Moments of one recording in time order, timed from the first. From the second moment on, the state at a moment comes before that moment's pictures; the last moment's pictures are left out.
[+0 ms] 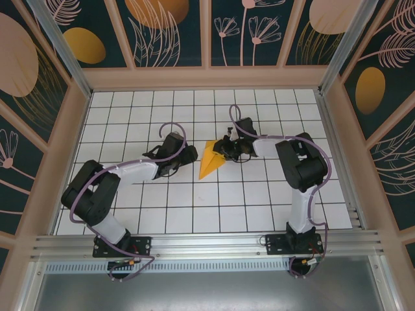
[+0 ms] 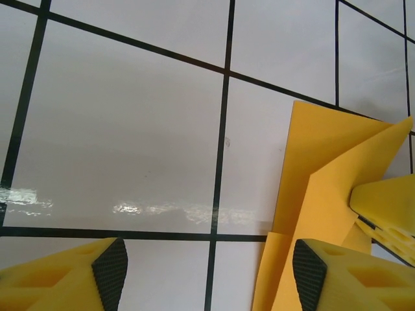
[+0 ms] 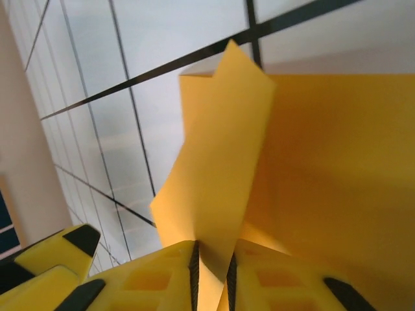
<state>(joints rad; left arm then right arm) -0.59 1.63 0.81 -0.01 -0.06 -0.84 0.45 1.97 1.07 0.04 -0.63 0.88</state>
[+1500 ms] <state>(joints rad) -0.50 1.60 0.58 0.88 0.63 -1.25 0.39 1.84 1.01 0.53 -1.10 1.12</state>
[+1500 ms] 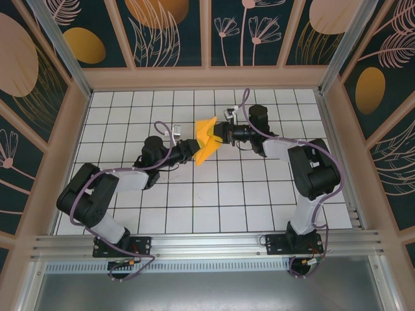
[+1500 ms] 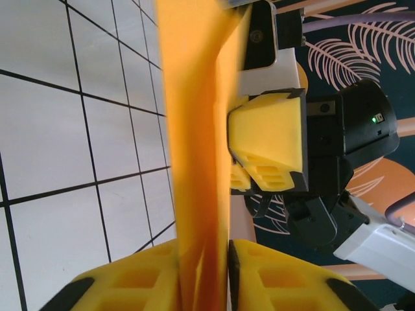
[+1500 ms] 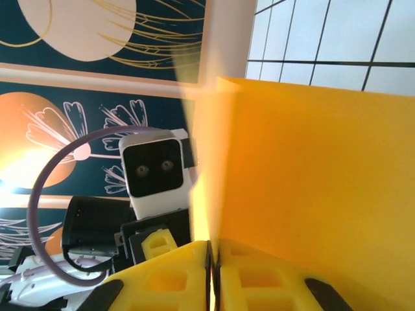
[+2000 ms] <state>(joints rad) -0.50 1.49 0.87 -0.02 0.14 -0.84 0.33 1.62 1.04 -0.02 -0.65 0.68</state>
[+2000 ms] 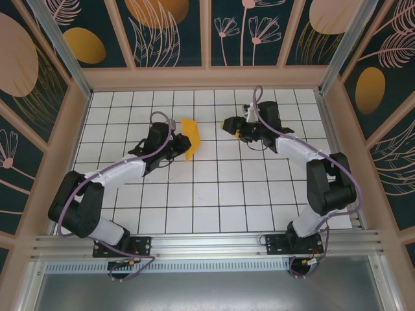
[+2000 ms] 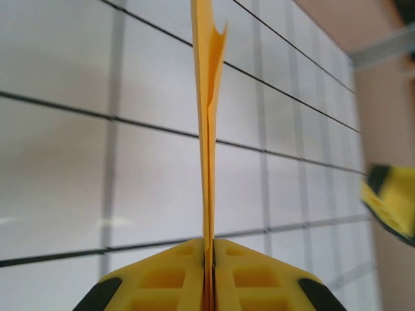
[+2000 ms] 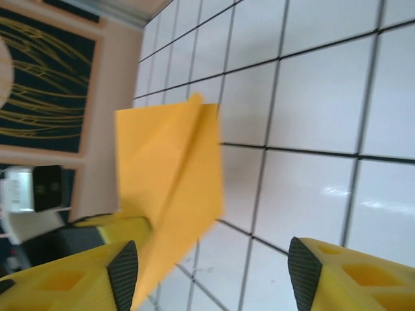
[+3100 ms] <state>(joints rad) -0.57 1.72 1.13 -0.28 -0.03 -0.76 0.46 1.51 0.86 -0.02 -0.25 0.60</state>
